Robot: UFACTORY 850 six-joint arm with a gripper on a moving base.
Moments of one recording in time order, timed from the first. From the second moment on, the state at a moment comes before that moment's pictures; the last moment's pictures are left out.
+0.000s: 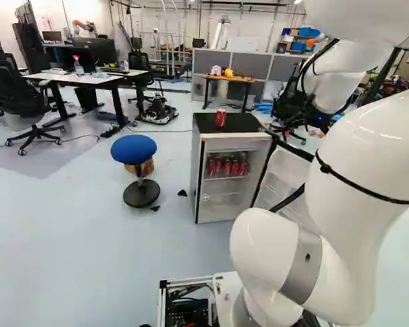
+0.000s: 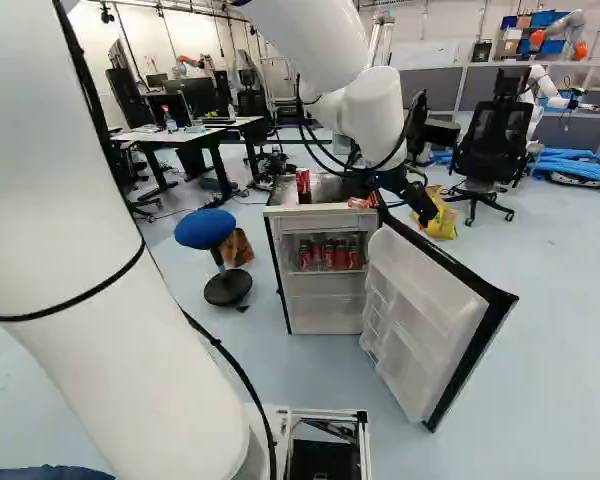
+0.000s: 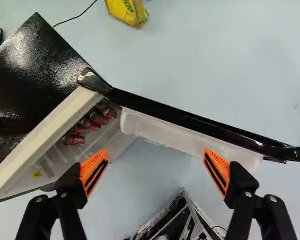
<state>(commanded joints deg) -39.9 -1.6 -53.8 5.5 -20.9 0.0</state>
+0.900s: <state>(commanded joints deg) -46.3 -10.8 -63.1 5.5 -20.9 0.0</state>
